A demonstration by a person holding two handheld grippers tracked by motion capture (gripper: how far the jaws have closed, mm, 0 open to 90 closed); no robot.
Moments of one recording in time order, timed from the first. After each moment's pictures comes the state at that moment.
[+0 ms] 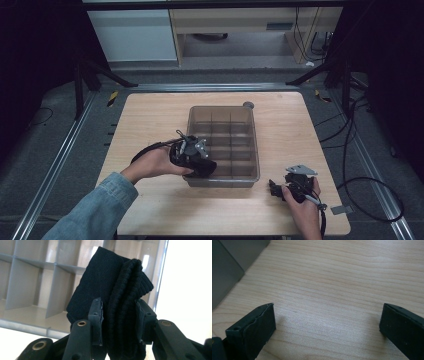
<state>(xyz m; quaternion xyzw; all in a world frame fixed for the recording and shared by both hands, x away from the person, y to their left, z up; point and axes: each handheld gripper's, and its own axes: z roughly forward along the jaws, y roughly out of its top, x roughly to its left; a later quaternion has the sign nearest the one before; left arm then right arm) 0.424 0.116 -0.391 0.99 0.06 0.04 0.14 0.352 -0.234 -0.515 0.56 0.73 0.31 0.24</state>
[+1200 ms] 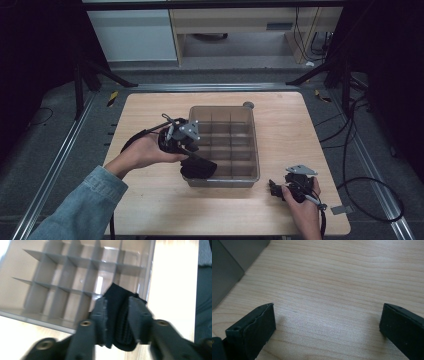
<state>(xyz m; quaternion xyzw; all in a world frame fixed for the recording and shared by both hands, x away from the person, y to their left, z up) 0.423 0.132 -0.322 0.96 0.07 0.07 0.25 0.352 -0.234 -0.515 0.56 0.73 0.31 0.24</state>
